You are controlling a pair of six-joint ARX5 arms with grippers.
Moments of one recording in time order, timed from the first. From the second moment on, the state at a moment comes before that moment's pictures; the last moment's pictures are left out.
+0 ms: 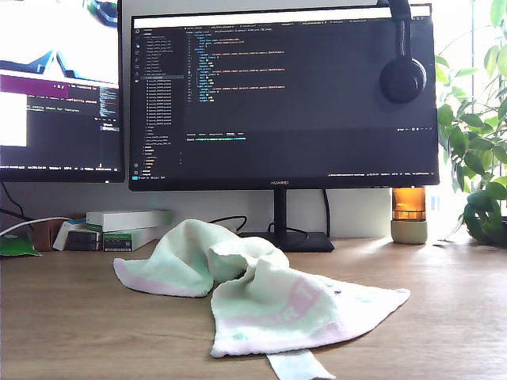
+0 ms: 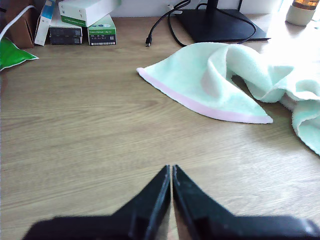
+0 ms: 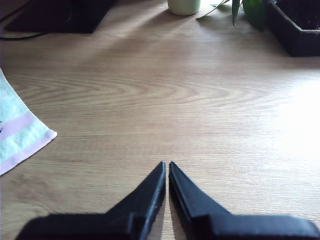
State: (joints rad) left arm -0.08 0.15 0.06 -0.31 0.29 -0.05; right arm -0.04 0.24 0.11 -0.32 -0.12 -0.05
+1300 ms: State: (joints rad) left arm -0.54 0.29 0.17 -0.14 0.42 -0.01; right arm 0.17 0.49 0.36 -0.33 -0.46 -0.09
